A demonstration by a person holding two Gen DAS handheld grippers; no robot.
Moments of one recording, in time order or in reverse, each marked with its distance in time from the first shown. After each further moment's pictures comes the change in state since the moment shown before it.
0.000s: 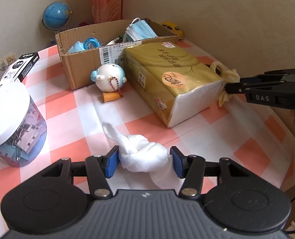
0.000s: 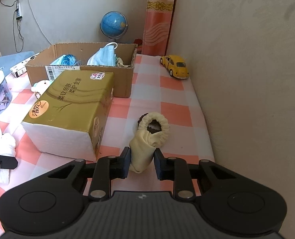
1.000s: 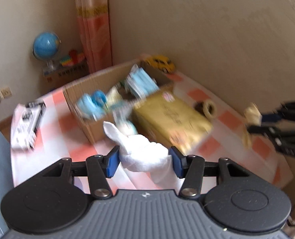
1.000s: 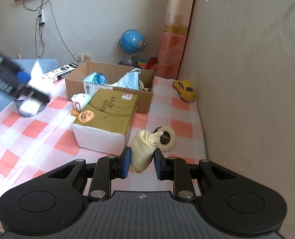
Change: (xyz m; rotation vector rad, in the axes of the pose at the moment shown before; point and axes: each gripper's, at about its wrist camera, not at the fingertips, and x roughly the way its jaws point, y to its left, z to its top) left arm -0.057 0.029 0.084 0.127 -0.082 -0.029; right arm -0.093 0.013 -0.005 -0.086 -0.092 0.063
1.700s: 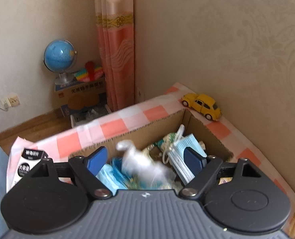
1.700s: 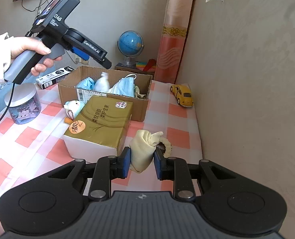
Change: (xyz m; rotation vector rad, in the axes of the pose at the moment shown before) left arm 0.111 0.058 0.099 -0.099 -0.054 0.078; right arm 0.018 -0.007 0.018 -0.001 0.001 -0.009
